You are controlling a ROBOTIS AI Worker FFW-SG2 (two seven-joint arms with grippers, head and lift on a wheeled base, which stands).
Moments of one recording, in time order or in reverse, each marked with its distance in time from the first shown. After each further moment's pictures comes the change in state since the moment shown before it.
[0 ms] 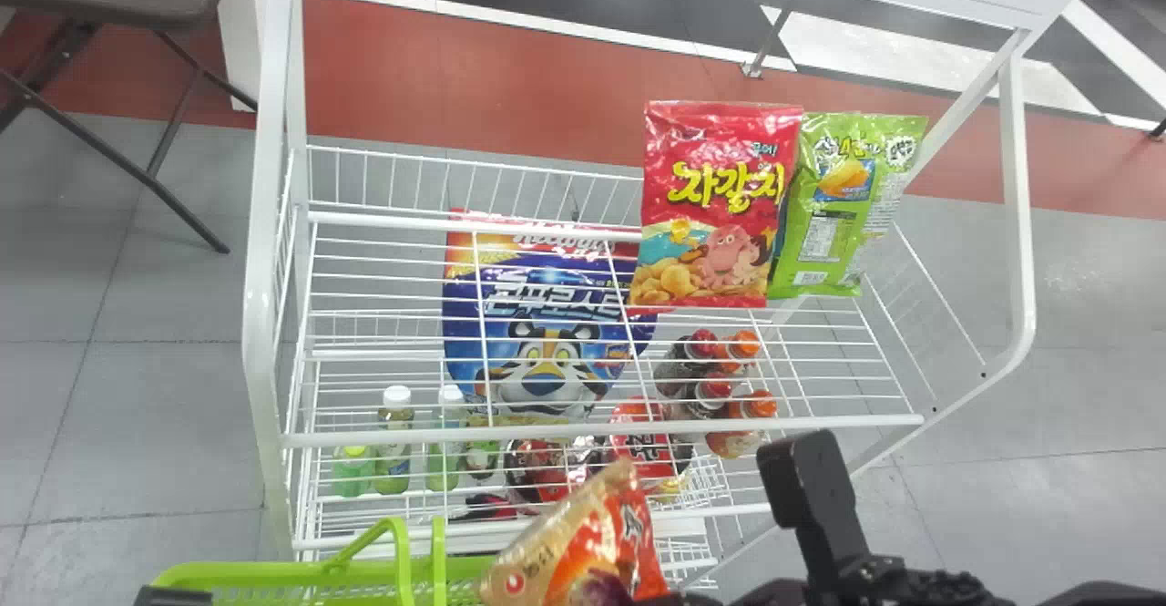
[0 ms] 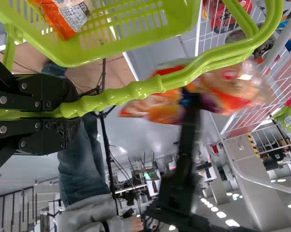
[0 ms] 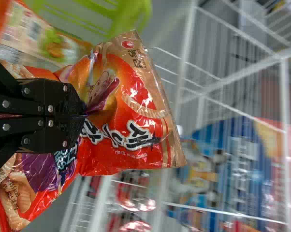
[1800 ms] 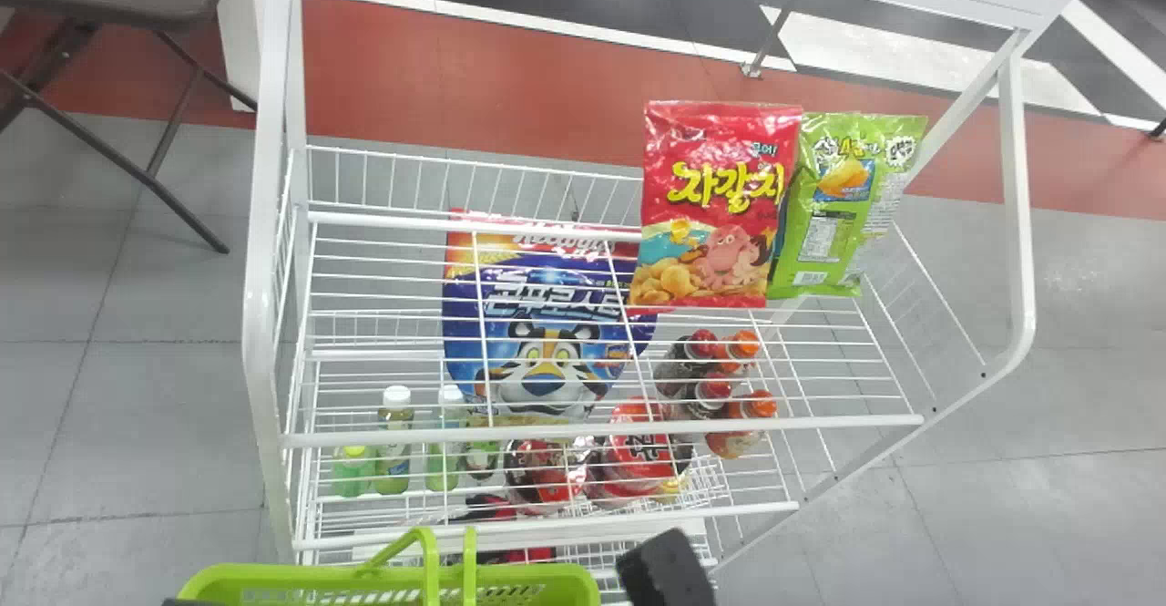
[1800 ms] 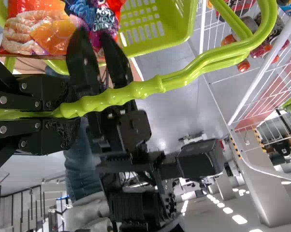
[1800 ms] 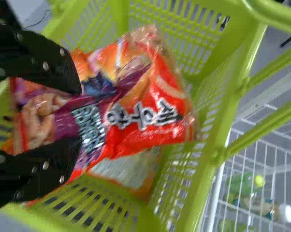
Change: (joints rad) left arm 0.028 0.003 -0.045 -0.043 -0.021 0.005 0.004; right arm -0.008 -0.021 0.265 0.140 0.068 0.010 0.012
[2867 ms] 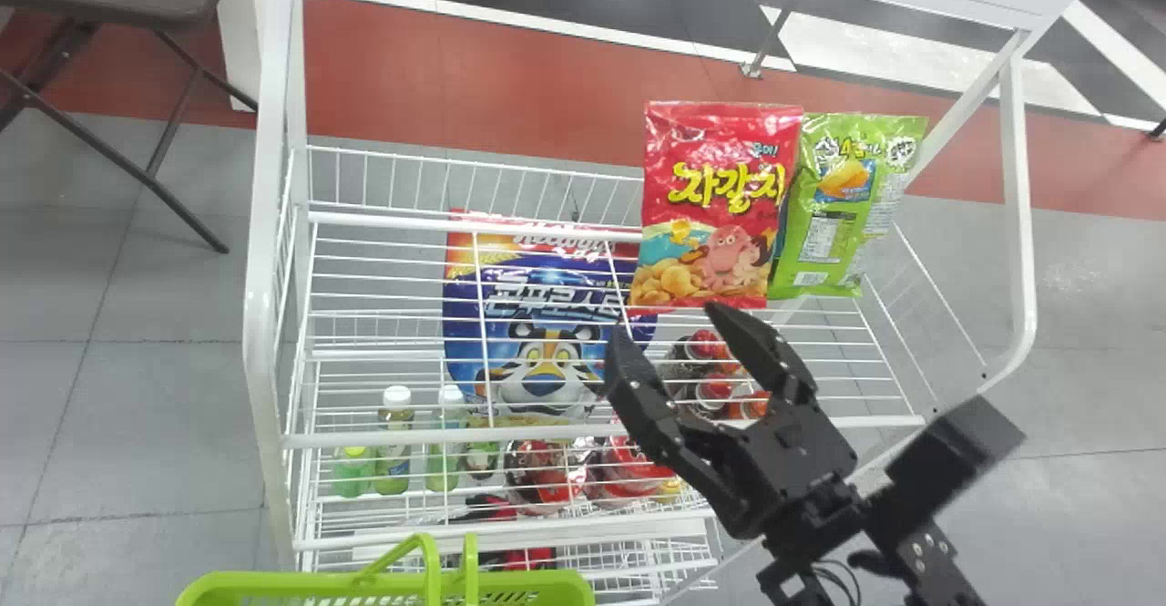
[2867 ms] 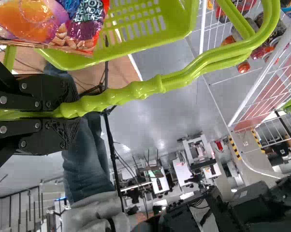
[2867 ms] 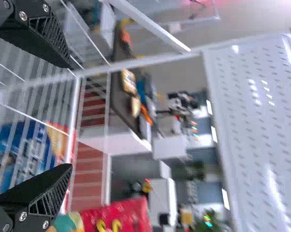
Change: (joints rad) left arm 0.017 -0.004 -0.003 0.019 0.000 -0.037 0.004; right arm 0.139 0.197 -0.199 0.172 -0.030 -1.511 -0.027
